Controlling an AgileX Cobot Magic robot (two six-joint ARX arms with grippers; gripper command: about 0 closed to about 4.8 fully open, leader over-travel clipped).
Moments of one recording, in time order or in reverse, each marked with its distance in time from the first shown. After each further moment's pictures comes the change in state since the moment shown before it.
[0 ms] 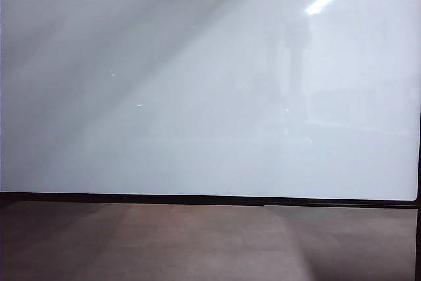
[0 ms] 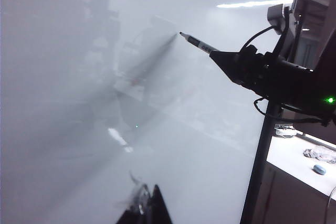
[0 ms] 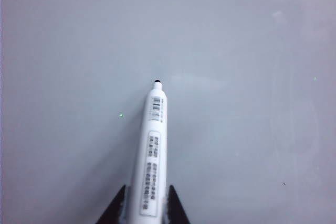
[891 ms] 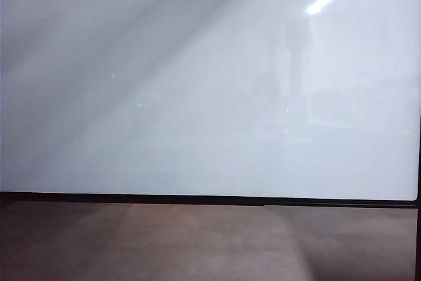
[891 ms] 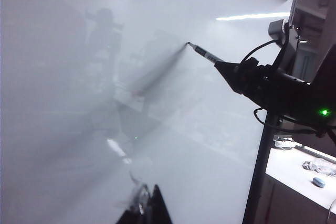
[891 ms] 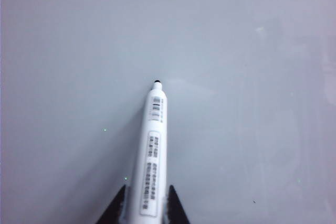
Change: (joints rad) left arm 0.000 -0.014 0.000 0.028 0.000 0.000; right arm -0.018 0.000 0.000 0.045 0.037 -0.026
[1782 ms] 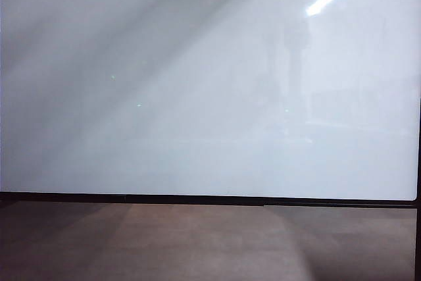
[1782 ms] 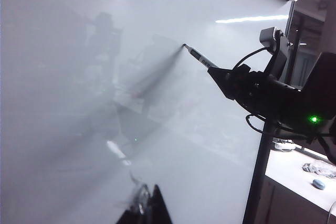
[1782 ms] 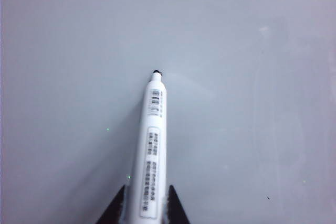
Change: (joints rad) left arm 0.000 -0.005 0.000 0.002 0.000 0.000; right arm 0.002 0.032 0.000 0.034 0.006 0.000
